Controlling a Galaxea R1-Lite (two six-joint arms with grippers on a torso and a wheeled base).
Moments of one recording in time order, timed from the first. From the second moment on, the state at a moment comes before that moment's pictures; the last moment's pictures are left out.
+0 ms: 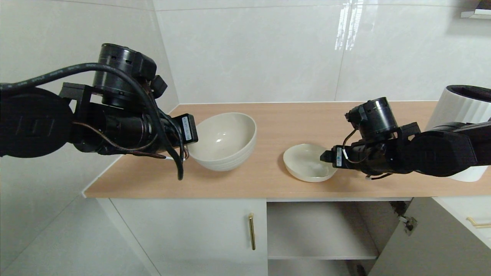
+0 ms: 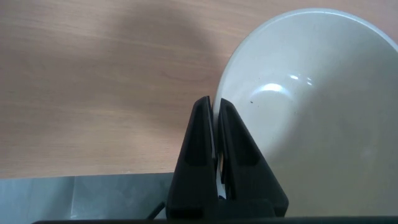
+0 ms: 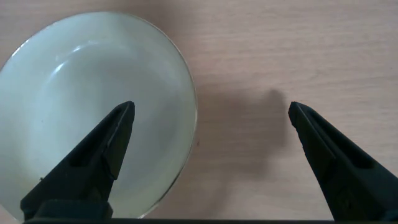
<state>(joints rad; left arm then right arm) -0.43 1.69 -1.34 0.21 0.14 -0.48 0.48 1.88 -1.25 0.02 -0.33 0.38</state>
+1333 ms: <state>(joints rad) -0.48 1.61 -1.13 0.16 0.15 -0.49 0.49 1.59 -1.24 0.29 -0.06 0.47</state>
